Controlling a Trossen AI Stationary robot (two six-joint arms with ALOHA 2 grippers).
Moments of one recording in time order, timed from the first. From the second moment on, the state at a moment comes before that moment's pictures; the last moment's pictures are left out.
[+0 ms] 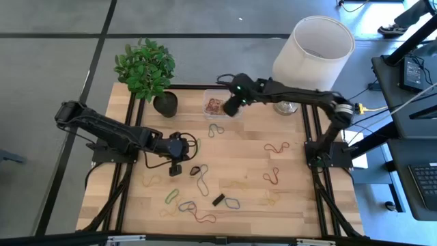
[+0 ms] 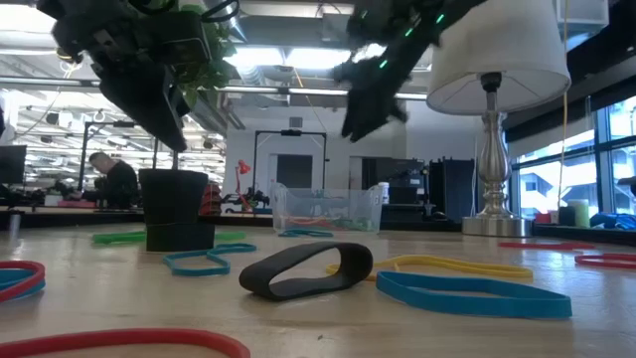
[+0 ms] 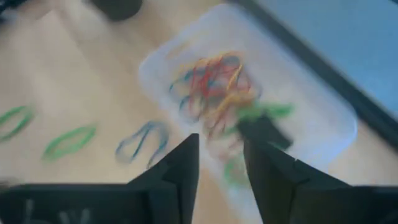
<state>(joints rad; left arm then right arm) -0.22 1.20 0.68 -0.40 -0.13 -0.37 -0.37 1.73 1.43 -0.58 0.09 0.29</state>
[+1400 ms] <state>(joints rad) -0.15 1.58 0.69 -0.53 -0.18 -0.80 0.42 0.81 0.53 -0.54 0.16 0.65</state>
